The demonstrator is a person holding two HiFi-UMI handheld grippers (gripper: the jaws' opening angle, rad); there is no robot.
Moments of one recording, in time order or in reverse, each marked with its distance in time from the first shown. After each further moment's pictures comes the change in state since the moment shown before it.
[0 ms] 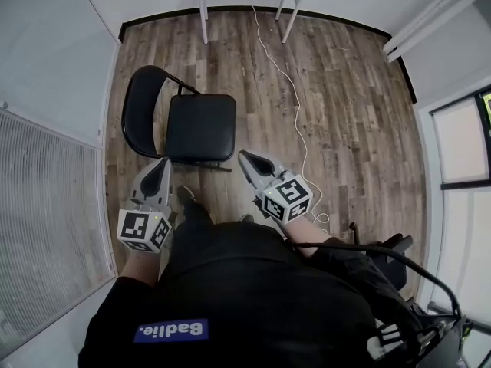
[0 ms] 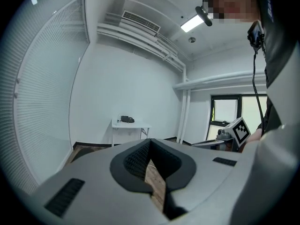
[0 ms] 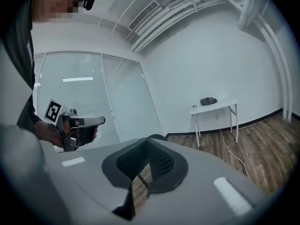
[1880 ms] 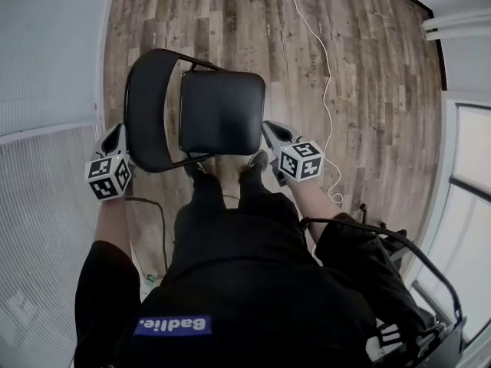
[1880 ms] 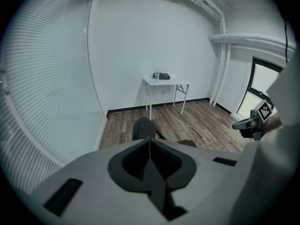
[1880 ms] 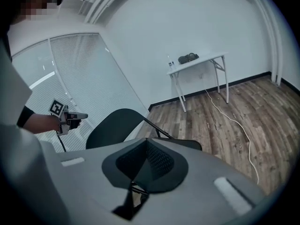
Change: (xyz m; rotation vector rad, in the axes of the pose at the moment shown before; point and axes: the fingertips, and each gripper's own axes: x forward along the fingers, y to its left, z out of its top) left arm 0.191 0.392 -0.135 0.012 0.553 0.322; right arm 0.266 -0.222 -0.138 0.296 0.337 -0.144
